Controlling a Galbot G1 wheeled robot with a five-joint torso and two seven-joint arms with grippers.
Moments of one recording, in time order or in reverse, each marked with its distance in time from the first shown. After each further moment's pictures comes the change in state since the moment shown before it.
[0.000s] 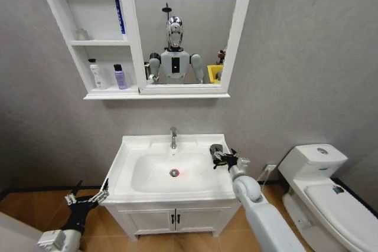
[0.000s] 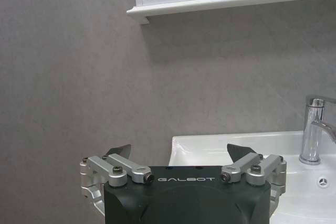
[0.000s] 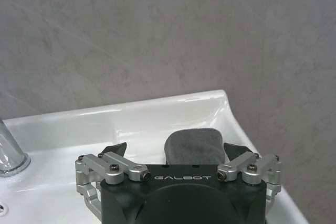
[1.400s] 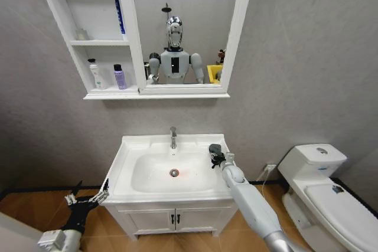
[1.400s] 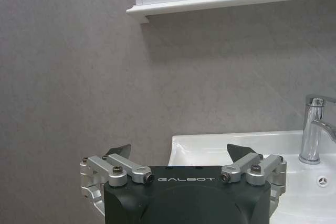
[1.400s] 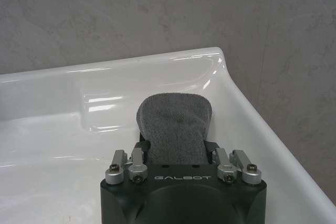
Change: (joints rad) left arm 0.001 0.002 0.001 0.001 -0.001 0.001 -0.001; right arm 0.146 0.022 -0.051 -0.312 -0.004 0.055 -0.067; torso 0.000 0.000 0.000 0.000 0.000
